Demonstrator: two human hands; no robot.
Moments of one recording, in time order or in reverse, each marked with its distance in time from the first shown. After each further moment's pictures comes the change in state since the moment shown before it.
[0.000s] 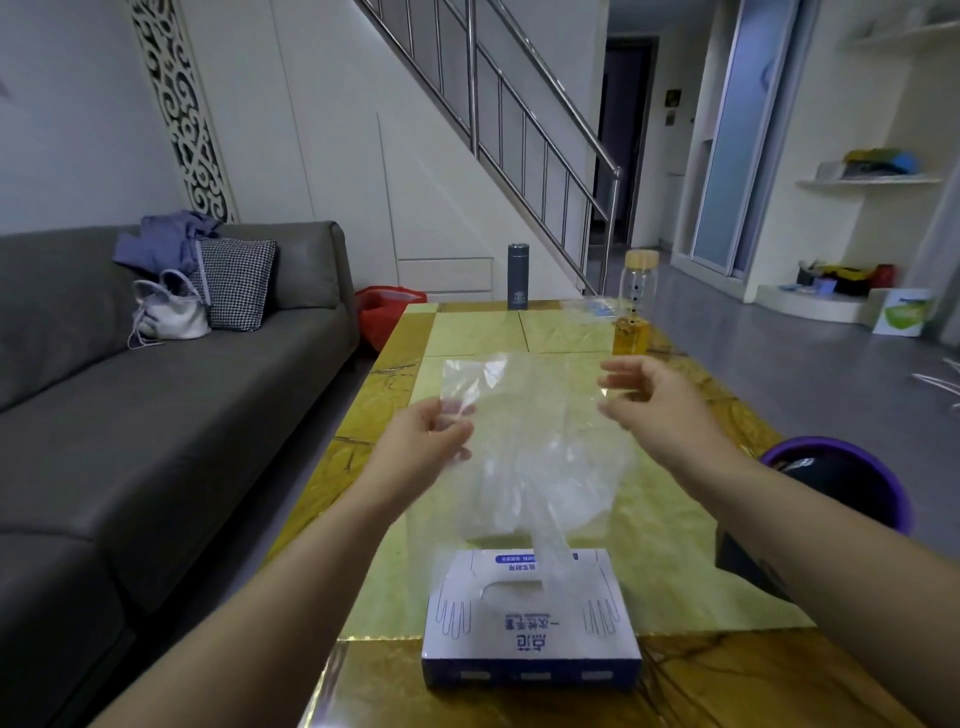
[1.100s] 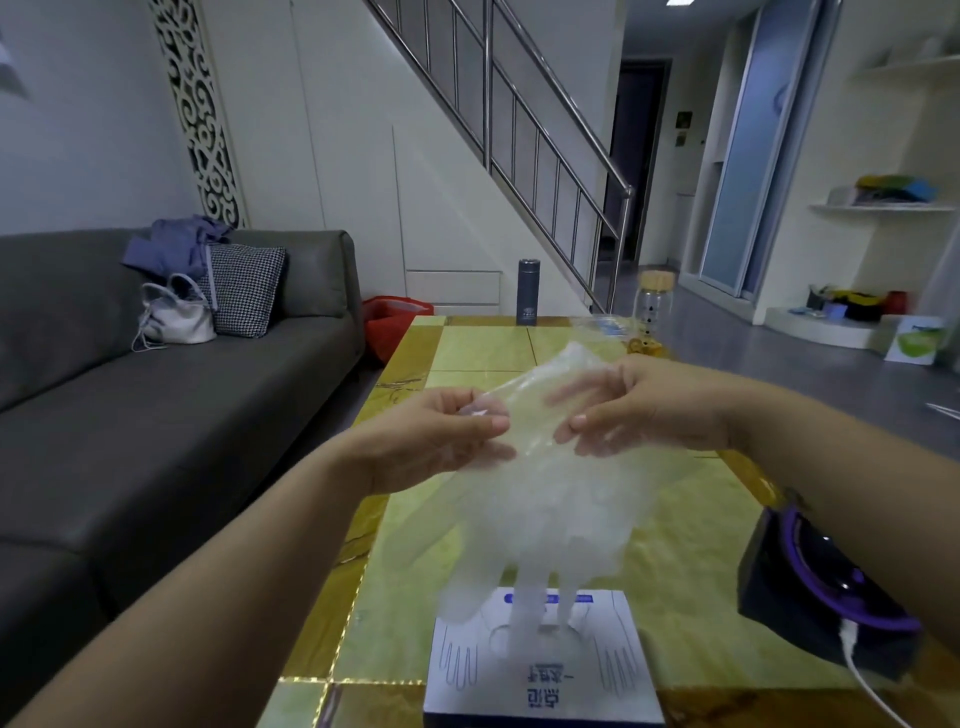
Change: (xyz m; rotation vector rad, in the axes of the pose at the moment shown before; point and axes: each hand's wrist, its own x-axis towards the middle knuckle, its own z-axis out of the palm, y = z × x) left_hand 0.033 0.030 -0.028 -0.265 -0.578 -0.096; right_hand 0.048 -0.043 -0.009 -0.028 -0.768 0.106
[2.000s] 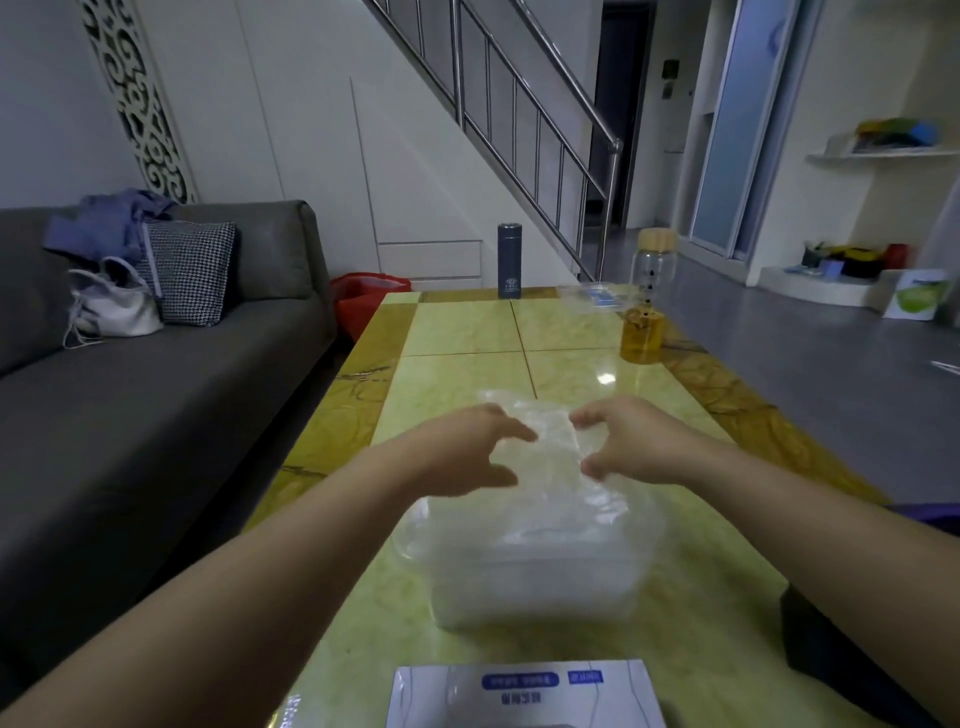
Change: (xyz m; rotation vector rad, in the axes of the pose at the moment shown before) left_hand 0.134 -0.052 -0.019 1.390 -0.002 0.042; right_hand 0.107 0.106 -0.032 -0.581 0.351 0.190
